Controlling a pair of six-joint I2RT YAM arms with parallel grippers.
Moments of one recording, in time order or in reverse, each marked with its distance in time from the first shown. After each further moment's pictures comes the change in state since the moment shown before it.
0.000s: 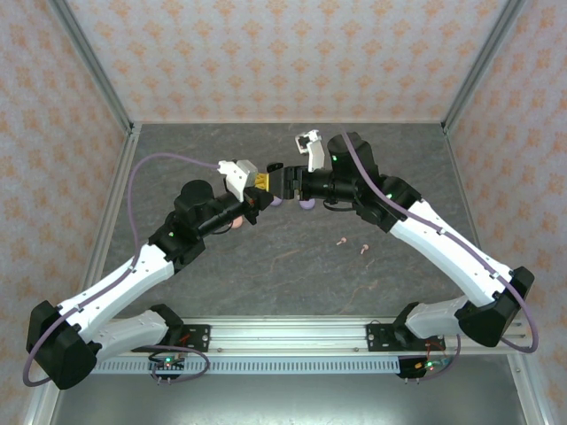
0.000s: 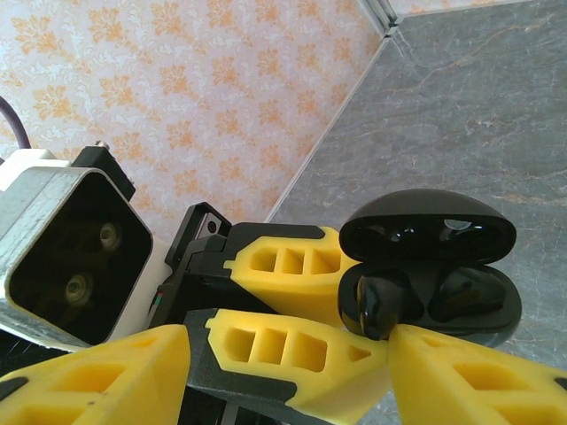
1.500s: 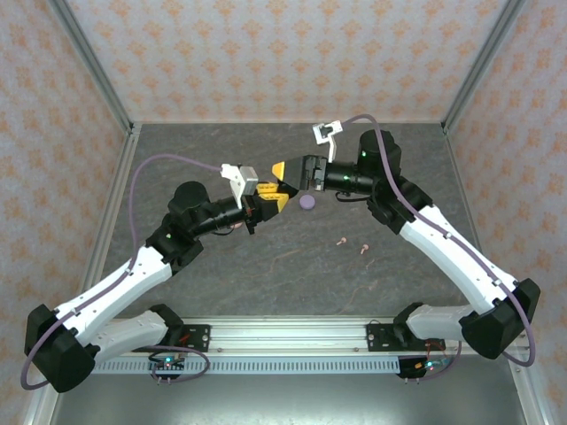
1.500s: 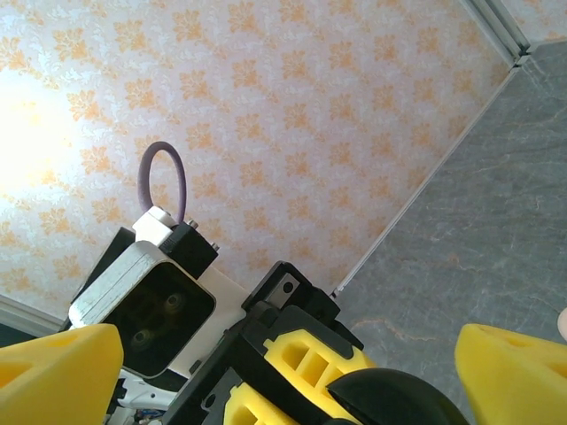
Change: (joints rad) left arm 0.000 -0.022 -0.004 0.064 0.282 -0.071; right arm -0.158 -0.074 -0.167 0.358 -0.355 0.158
